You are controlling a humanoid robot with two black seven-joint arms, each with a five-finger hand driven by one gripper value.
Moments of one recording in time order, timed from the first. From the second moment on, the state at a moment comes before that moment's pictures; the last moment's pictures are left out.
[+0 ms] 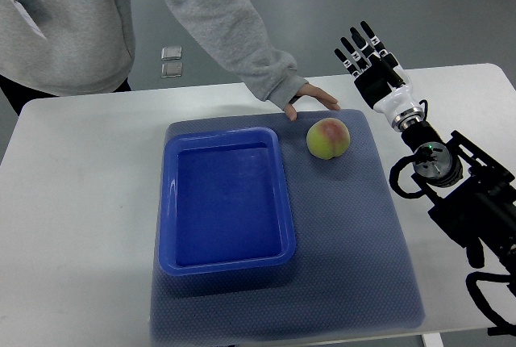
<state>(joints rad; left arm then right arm) -0.05 0.00 0.02 -0.31 0.00 -0.03 0.03 0.68 -0.06 1.09 0.62 -0.11 0.39 0.26</state>
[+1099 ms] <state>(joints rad) -0.05 0.00 0.03 -0.32 0.00 -0.05 0.03 1.19 -0.42 0.24 0.83 -1.13 0.43 0.09</state>
